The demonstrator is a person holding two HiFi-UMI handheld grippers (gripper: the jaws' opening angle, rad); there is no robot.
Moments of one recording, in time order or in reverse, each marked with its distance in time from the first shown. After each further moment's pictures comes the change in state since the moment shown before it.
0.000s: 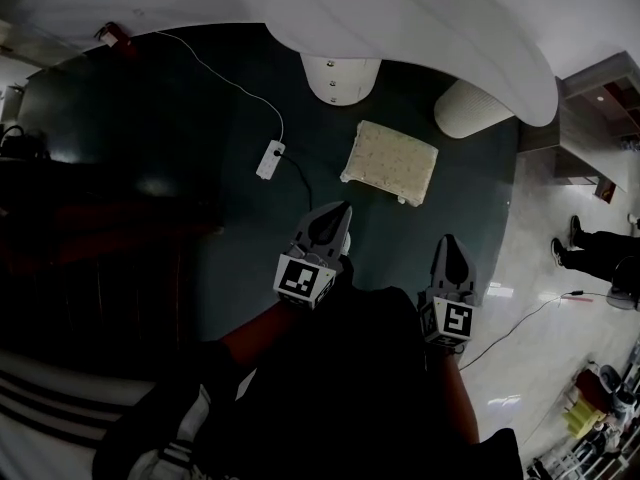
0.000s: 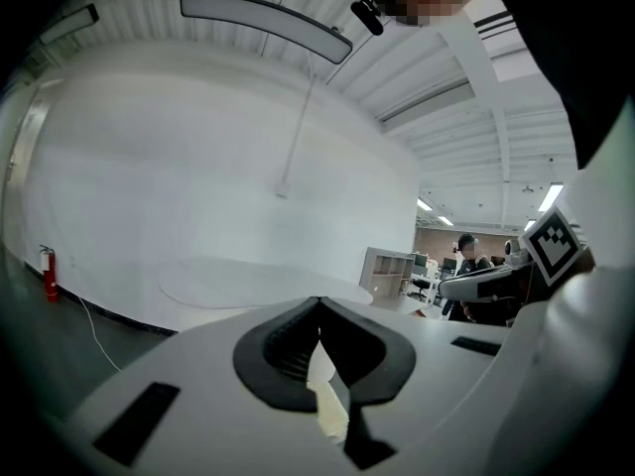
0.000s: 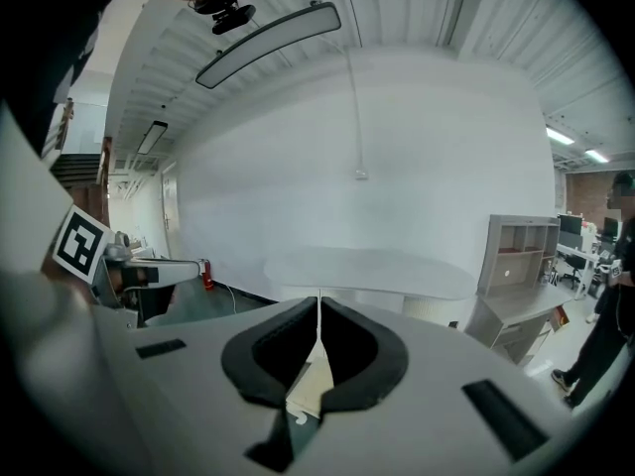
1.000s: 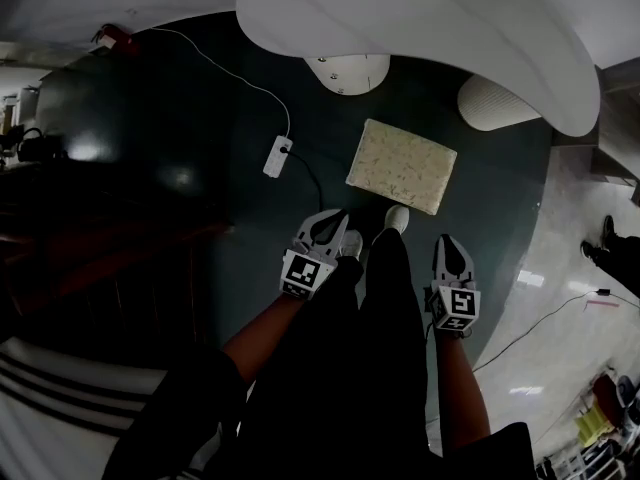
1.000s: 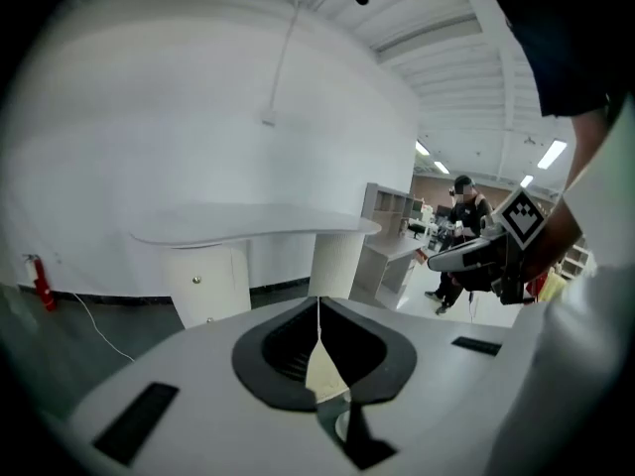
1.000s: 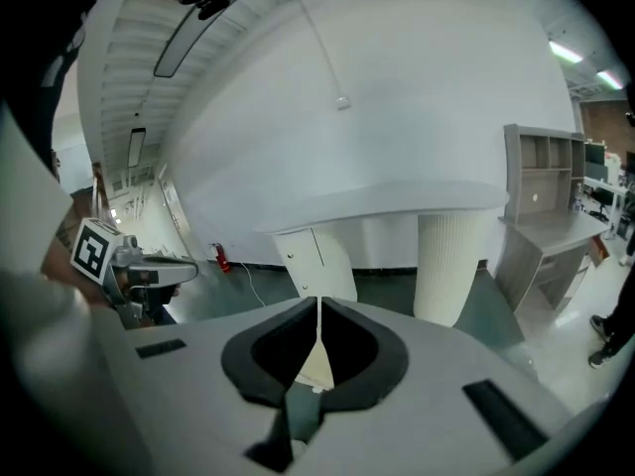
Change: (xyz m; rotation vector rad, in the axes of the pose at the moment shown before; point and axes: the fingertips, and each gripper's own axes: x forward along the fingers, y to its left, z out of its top) left arm 0.140 0.046 -0.157 0.119 0.275 -0.021; right arm 0.148 -0.106 -0.182 0.143 0.195 0.136
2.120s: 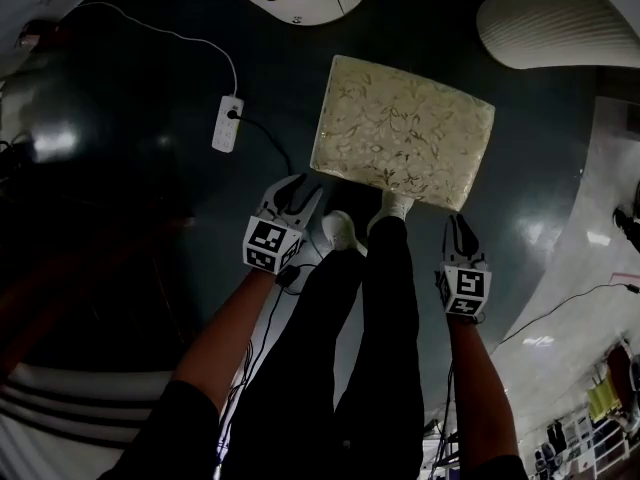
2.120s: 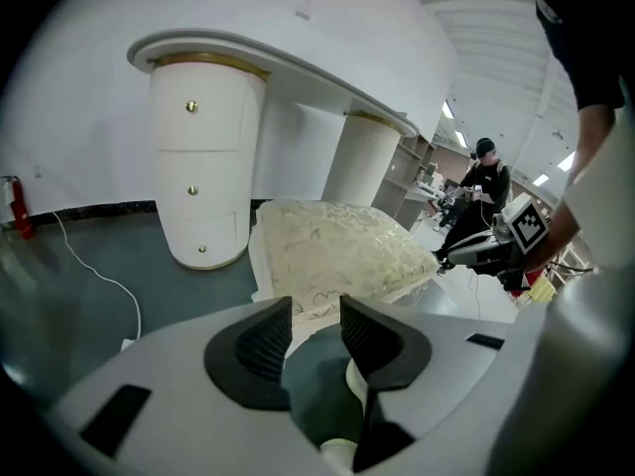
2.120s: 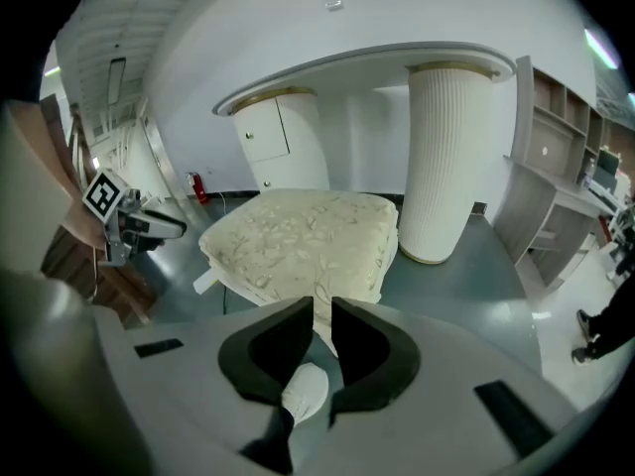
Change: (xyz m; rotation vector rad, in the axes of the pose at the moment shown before) left arm 0.199 0.077 -0.337 -0.138 0.277 -0.057; right arm 0.190 -0.133 -0.322 -0.090 0.290 -0.068
